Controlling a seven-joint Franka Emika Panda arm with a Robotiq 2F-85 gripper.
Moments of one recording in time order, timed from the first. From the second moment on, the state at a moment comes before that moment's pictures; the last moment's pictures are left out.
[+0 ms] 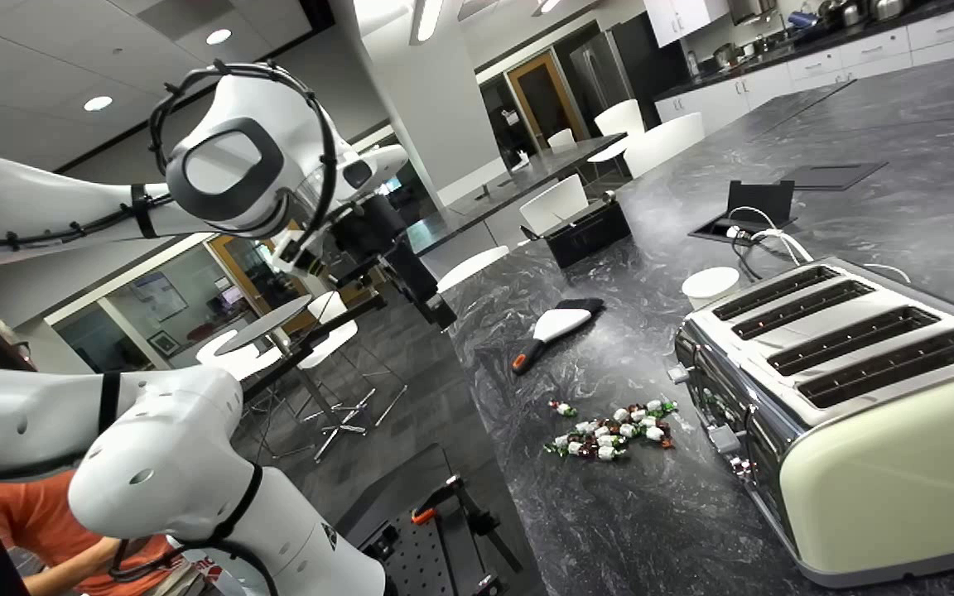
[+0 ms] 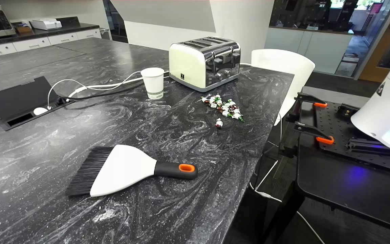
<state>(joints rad) 0.01 -0.82 0.02 -2.78 -0.17 2.08 -0.03</state>
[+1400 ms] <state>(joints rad) 0.37 -0.30 0.32 -2.76 0.20 2.94 0.15</state>
